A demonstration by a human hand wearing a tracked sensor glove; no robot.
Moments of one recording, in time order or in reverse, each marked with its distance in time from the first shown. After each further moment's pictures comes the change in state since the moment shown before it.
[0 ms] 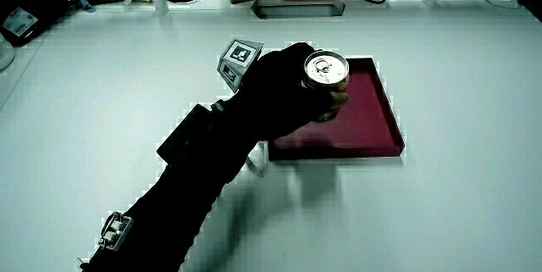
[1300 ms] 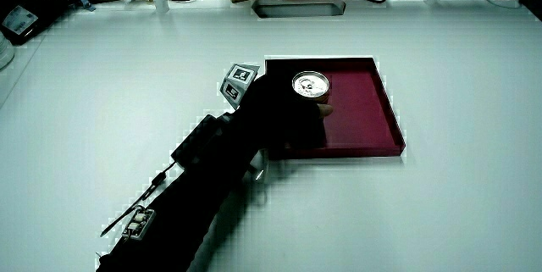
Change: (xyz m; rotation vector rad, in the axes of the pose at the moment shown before) arm -0.058 0.012 -0.014 0.008 -0.037 0.203
